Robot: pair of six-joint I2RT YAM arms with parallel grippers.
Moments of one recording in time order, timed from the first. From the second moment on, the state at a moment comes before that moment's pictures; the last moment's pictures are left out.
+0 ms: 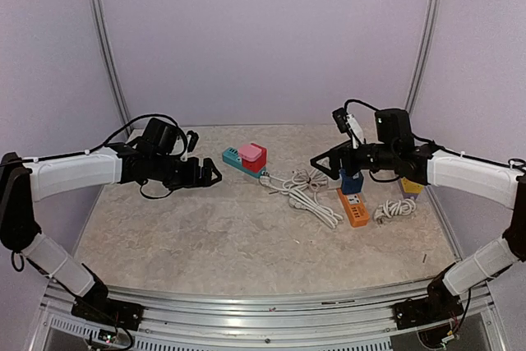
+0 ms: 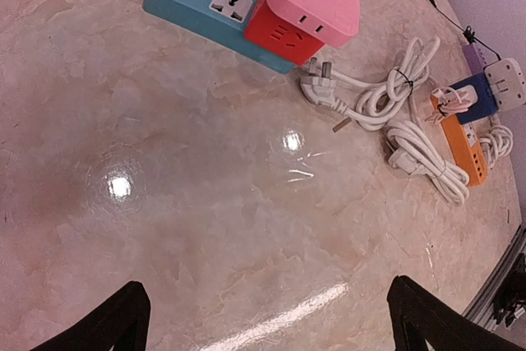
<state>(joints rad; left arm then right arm) -0.55 1.49 1.01 -0.30 0.15 -0.44 0.50 1.37 0.94 -0.02 -0.44 0.09</state>
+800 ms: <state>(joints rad) -0.50 1.35 0.94 -0.23 0.22 -0.45 0.71 2.09 1.76 -0.43 -0.11 -0.14</state>
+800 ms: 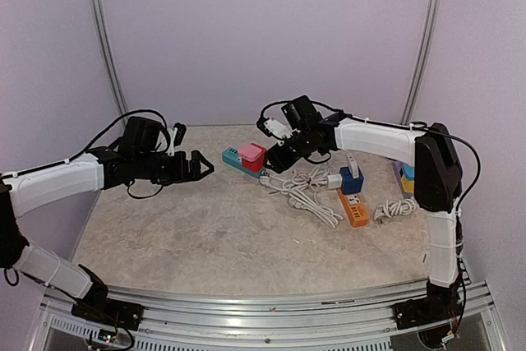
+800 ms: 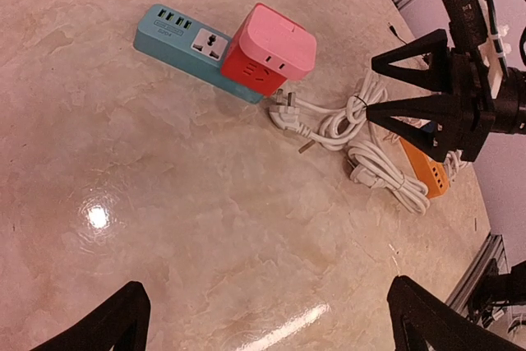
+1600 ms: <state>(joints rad) -0.47 1.26 0.88 -0.21 0.24 -0.47 0.69 2.34 2.00 -0.61 0.01 -0.24</state>
